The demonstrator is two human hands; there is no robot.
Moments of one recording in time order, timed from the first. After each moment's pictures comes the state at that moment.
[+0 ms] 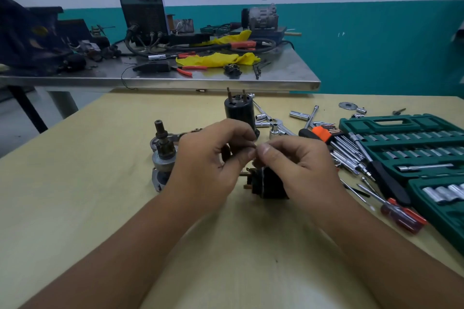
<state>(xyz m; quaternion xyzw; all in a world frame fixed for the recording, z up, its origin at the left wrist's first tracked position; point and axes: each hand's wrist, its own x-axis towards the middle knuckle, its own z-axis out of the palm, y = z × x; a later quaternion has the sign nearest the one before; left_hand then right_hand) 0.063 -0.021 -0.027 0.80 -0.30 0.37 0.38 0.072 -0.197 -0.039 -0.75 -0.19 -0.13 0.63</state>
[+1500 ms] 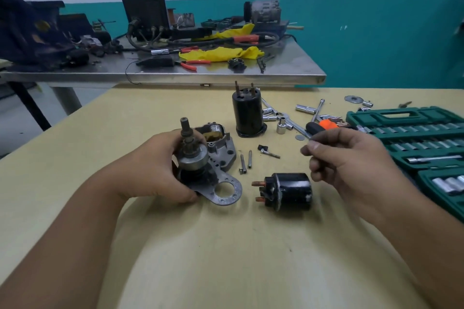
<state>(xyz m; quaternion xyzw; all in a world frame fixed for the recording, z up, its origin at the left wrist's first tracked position) 0.081 0.096 -0.036 0.89 -0.20 -0.01 0.42 0.070 -0.233 -0.032 -0.67 0.04 -0.03 0.74</state>
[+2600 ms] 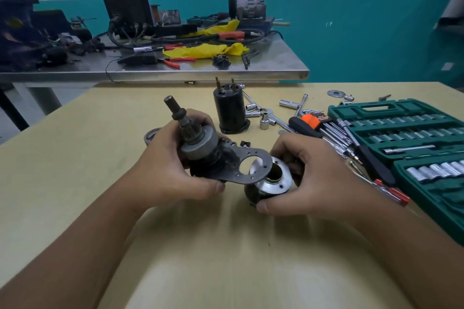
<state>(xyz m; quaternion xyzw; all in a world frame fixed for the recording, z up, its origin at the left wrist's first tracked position) 0.062 0.028 -0.032 0.78 -0.25 0.07 0.57 0.051 -0.235 -0.031 -0.84 -0.28 -0.05 0.47</state>
